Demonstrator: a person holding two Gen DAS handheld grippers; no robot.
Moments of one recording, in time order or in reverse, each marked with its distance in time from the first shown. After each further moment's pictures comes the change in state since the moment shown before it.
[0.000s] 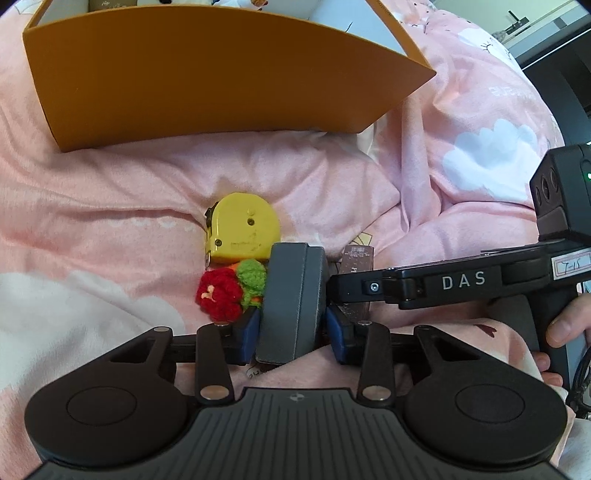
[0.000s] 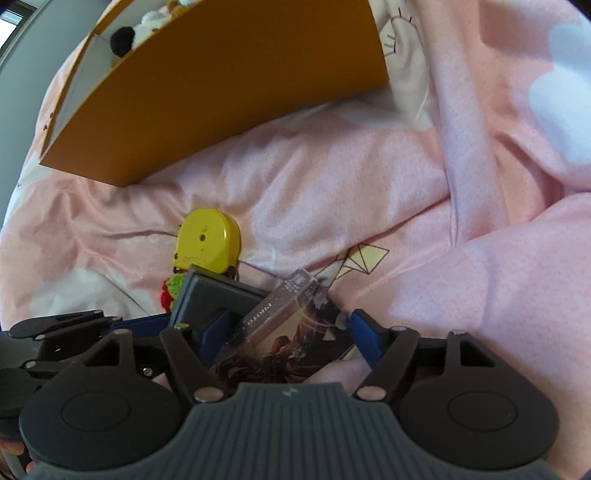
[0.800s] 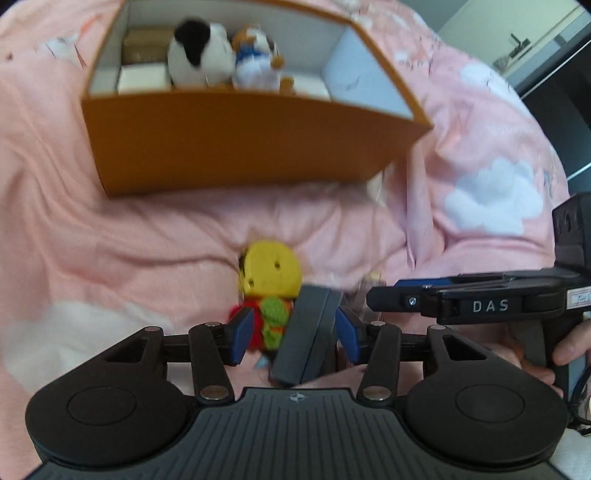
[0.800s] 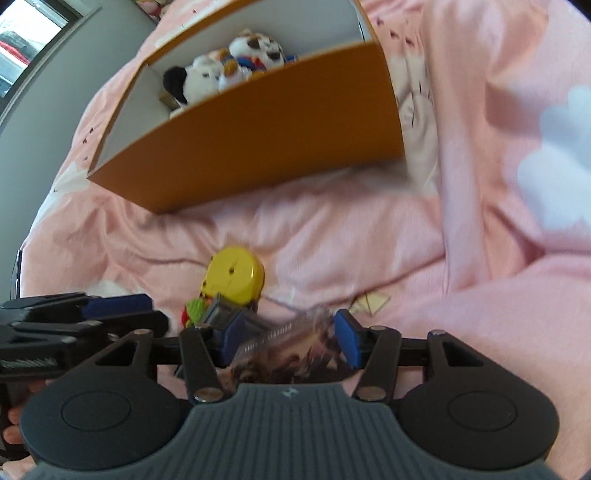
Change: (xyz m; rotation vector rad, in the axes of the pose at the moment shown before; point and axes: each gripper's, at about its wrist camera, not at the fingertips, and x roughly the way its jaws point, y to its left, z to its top) left arm -0.034 0.002 0.006 -0.001 -0.107 0.046; right arm -0.036 0.004 -0.007 -0.105 -0.154 0.037
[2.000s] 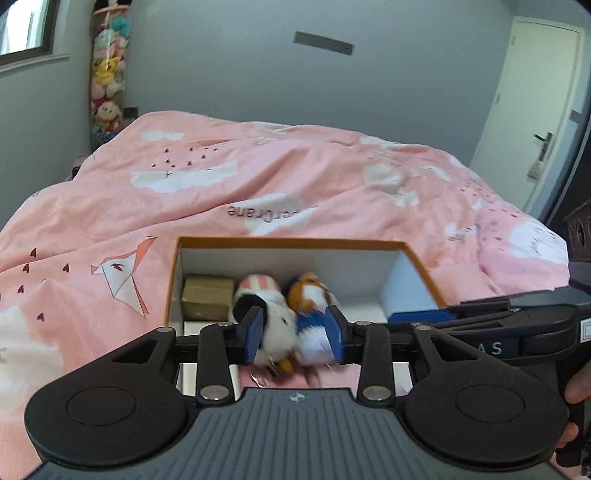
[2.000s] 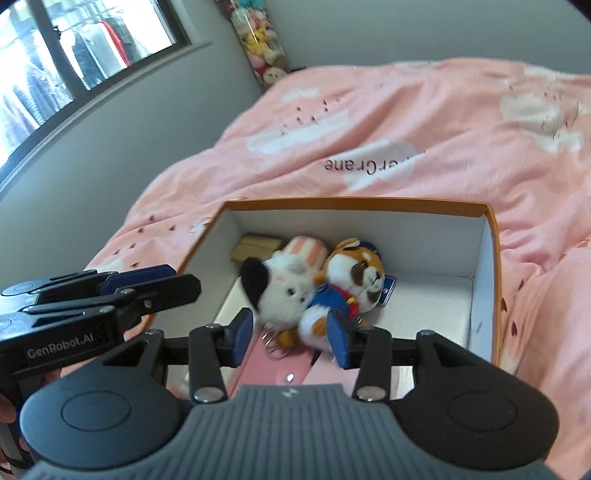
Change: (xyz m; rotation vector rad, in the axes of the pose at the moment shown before) left arm -0.063 -0.017 0.102 0.059 -0.567 0.244; right arm -0.019 0.069 0.158 -0.363 -0.310 0.117
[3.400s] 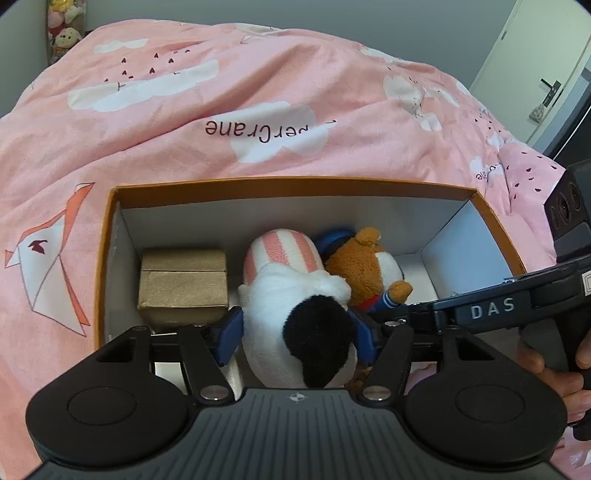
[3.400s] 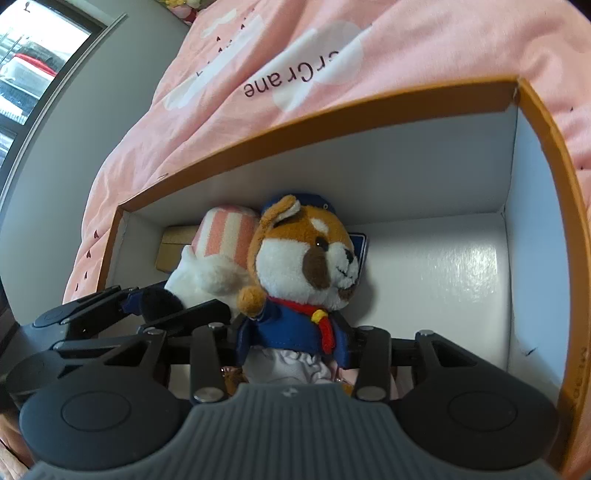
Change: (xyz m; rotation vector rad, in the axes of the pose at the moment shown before) left arm 0.145 0.052 0.022 0.001 0.302 -0.084; right arm 0.126 -0.088 0.032 0.329 0.286 0.068
